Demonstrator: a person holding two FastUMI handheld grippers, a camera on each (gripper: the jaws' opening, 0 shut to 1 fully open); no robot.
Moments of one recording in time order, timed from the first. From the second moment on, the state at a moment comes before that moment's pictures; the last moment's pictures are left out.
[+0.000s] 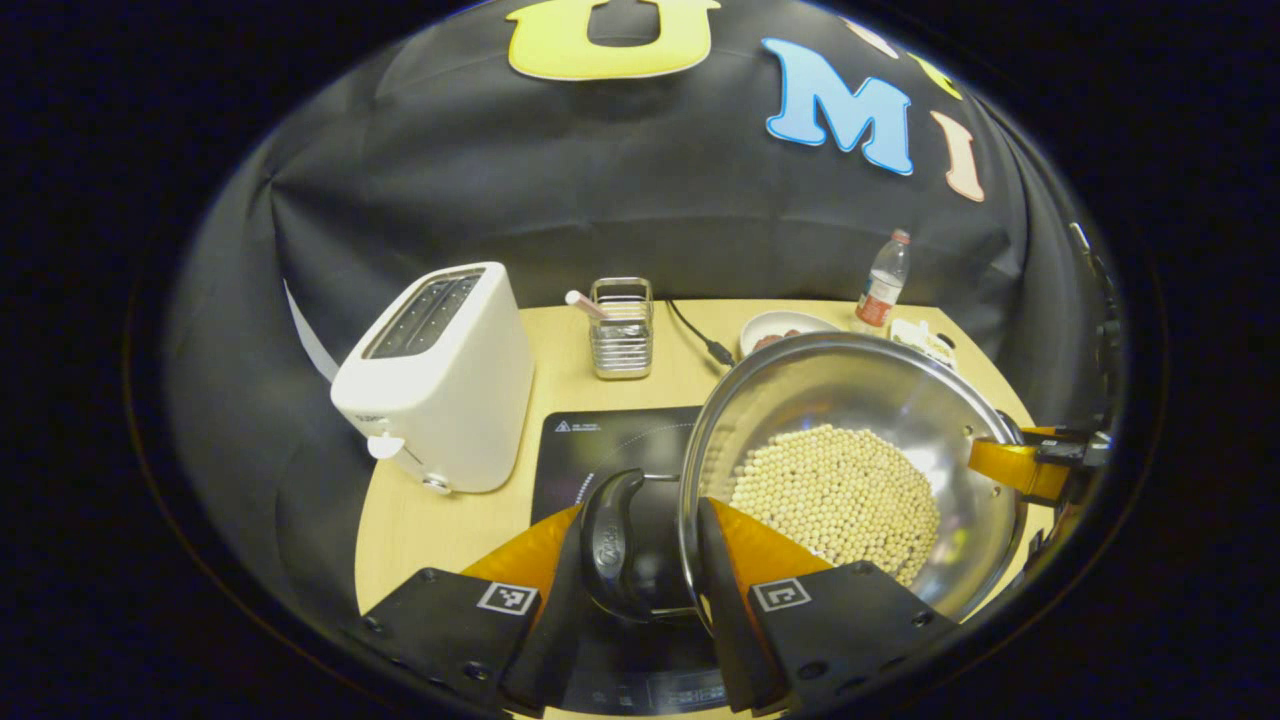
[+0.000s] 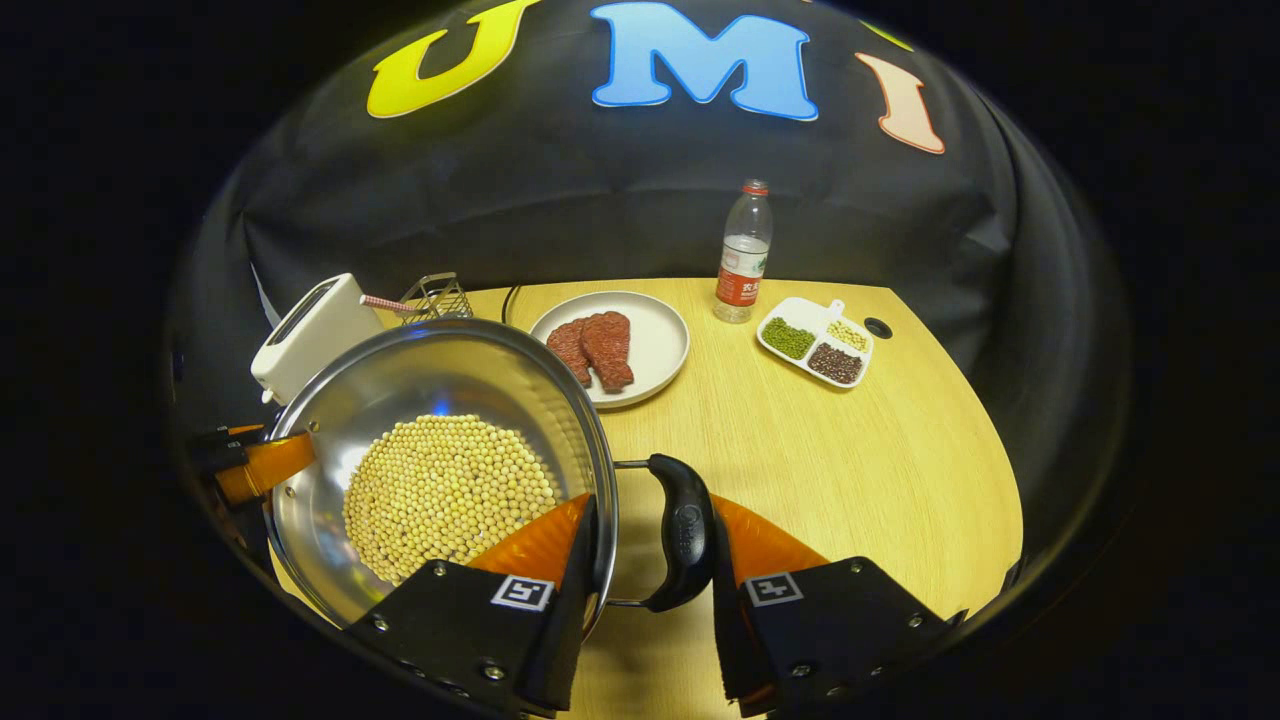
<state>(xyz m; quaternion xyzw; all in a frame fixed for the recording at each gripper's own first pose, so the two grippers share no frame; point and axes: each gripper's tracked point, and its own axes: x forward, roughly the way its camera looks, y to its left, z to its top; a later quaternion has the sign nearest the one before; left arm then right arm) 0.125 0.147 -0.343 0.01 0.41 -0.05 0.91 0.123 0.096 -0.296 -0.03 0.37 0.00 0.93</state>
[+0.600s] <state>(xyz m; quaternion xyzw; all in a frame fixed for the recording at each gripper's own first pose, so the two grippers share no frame) 0.150 0.225 -0.356 0.00 0.41 -0.02 0.91 0.145 0.167 -0.314 -0.02 0.38 0.01 0.92</state>
